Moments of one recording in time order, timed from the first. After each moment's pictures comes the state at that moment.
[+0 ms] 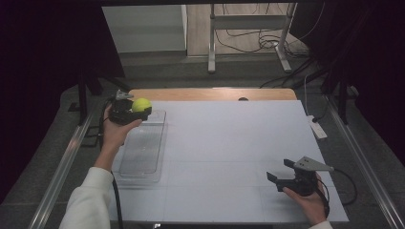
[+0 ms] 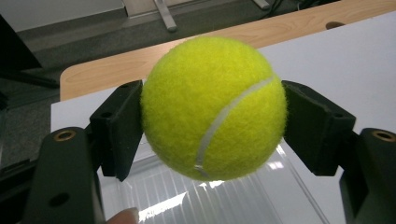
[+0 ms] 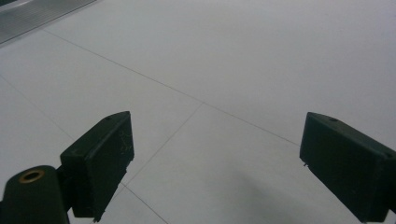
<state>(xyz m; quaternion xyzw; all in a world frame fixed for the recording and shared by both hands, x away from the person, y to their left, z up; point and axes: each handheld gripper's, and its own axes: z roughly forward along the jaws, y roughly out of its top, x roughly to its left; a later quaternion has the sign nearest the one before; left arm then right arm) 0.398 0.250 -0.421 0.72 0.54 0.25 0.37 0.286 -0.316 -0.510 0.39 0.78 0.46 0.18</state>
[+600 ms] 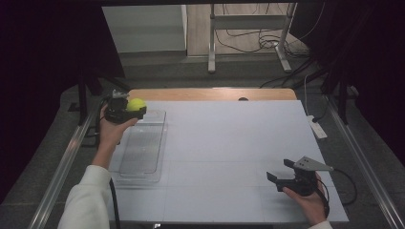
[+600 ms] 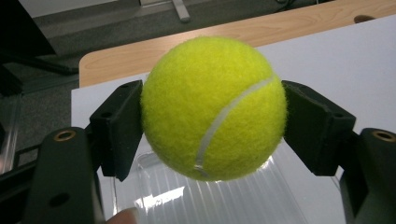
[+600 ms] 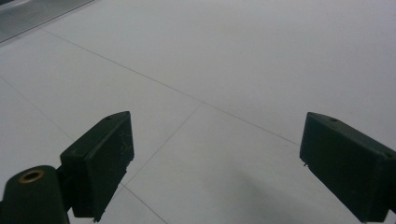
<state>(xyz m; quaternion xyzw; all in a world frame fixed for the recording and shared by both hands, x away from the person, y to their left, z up) 0.406 0.264 -0.427 0.71 0.56 0.25 0.35 0.286 -0.316 -0.510 0.39 0.78 0.46 0.18</state>
